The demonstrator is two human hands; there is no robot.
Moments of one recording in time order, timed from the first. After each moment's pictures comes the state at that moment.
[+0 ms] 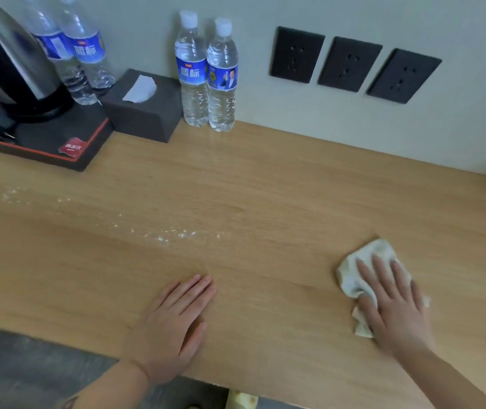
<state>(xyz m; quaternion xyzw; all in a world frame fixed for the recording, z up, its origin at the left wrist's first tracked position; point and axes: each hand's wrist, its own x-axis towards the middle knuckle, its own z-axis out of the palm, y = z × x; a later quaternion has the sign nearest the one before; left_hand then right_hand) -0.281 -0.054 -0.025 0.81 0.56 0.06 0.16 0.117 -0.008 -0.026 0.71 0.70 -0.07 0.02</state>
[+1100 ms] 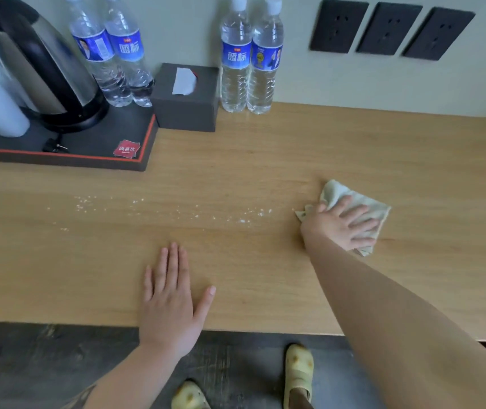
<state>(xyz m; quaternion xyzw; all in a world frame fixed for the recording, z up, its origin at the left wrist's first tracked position) -0.443 -0.060 -0.036 0.72 0.69 -0.03 0.08 -0.182 0.069 -0.026 0.93 0.31 -0.16 -0.07</state>
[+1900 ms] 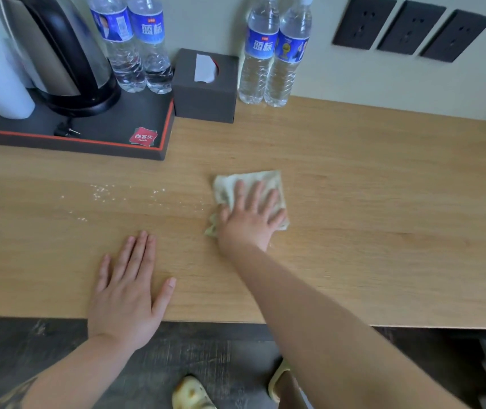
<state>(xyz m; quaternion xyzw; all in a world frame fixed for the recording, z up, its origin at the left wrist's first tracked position) -0.548 -0.050 -0.034 0.74 0.67 -0.02 0.06 -0.360 0.058 -0.030 0.80 0.59 -0.15 0.00</state>
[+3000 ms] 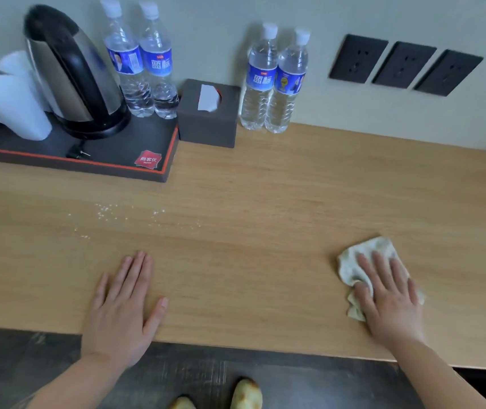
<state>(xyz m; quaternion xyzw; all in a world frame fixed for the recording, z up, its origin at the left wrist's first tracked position) -0.544 -0.051 -0.023 0.72 0.69 -0.03 0.06 -0.109 -0.055 -0.017 0.80 0.59 -0.11 -0.01</state>
